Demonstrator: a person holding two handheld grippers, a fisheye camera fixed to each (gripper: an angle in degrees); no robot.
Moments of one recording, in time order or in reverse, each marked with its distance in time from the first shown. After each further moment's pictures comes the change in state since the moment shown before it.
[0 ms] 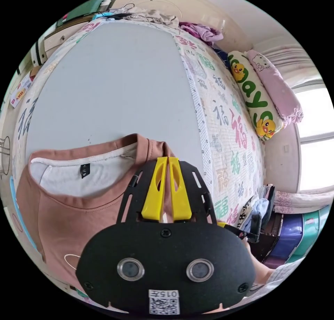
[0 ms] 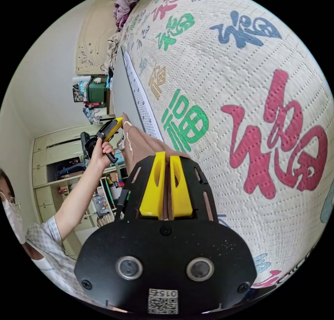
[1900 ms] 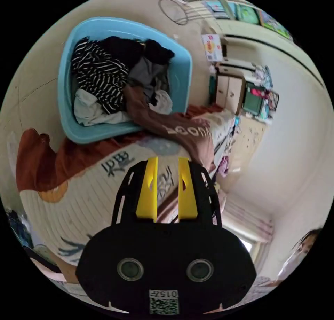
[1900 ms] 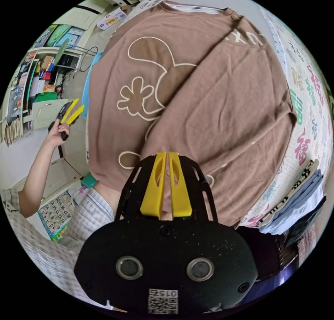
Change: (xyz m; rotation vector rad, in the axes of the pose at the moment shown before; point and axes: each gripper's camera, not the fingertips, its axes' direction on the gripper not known) left arm -0.719 0.673 -0.349 0.430 0.650 -1.188; right arm -0.610 0.231 -0.080 -0.535 0.868 -0.501
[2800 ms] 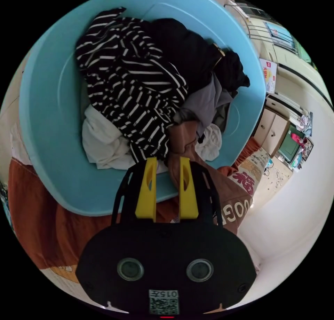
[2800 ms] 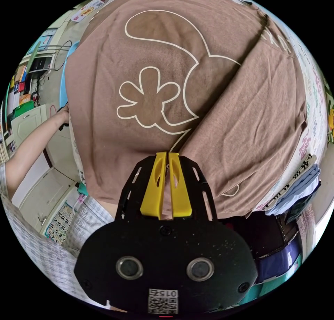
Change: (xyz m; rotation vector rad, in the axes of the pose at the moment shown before) left arm -0.120 -0.197 -0.061 0.068 -0.187 -0.228; right arm -0.102 -0.034 -0.039 -0.145 0.150 0.124
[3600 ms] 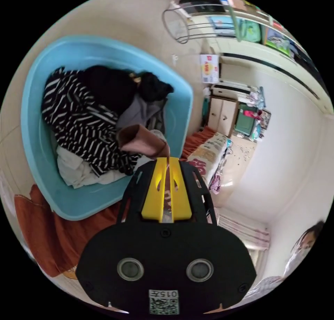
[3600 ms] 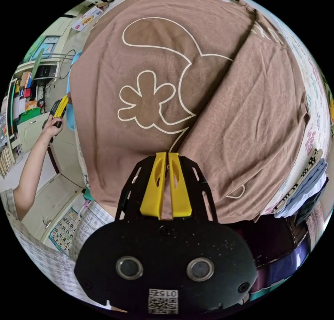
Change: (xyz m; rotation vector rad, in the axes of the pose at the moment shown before) left arm 0.117 0.136 -0.052 0.071 0.273 0.346; right arm 0.016 0.001 0.126 0.089 -0.099 0.030
